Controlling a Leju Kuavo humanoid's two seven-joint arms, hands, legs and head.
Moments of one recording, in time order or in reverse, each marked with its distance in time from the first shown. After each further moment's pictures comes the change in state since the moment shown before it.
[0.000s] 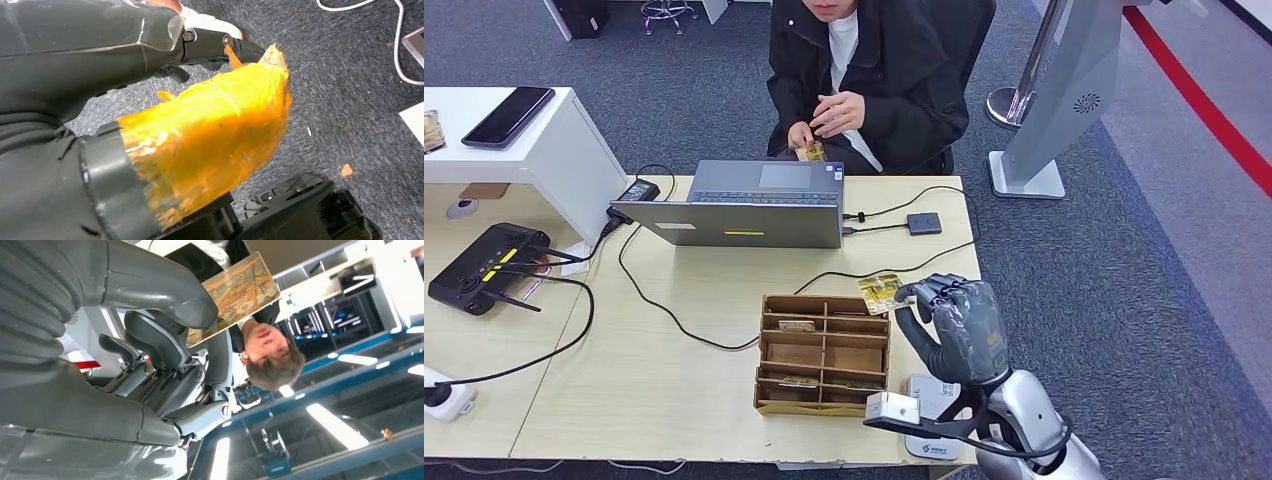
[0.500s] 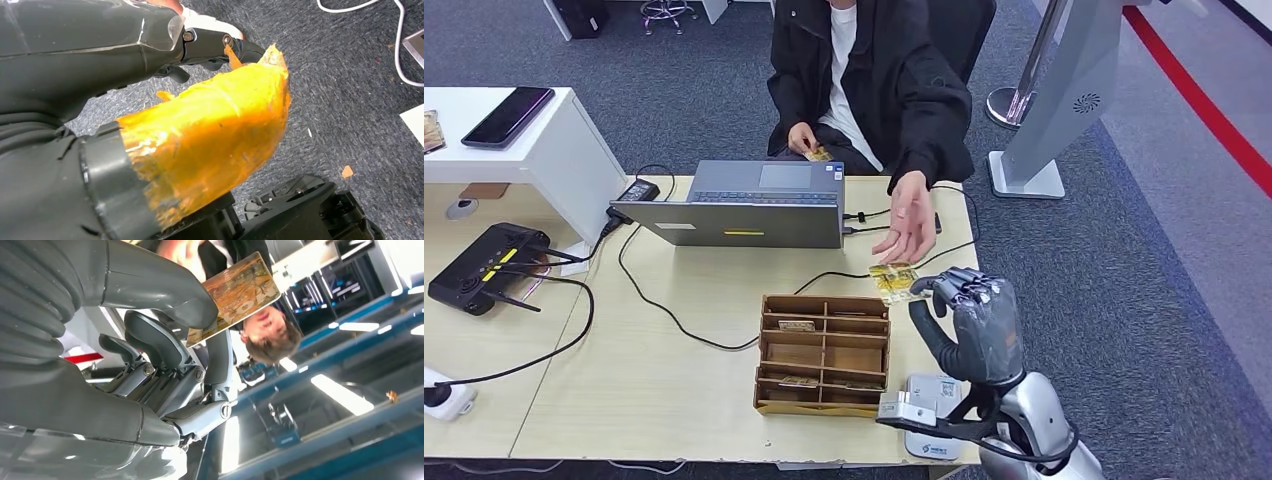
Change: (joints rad) left arm 0.003 0.000 0.000 0.000 0.000 0.008 -0.003; right arm 0.024 0.025 -0.051 -0.022 -0.024 -0.079 -0.048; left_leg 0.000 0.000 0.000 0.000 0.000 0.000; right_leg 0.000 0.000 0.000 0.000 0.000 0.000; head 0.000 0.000
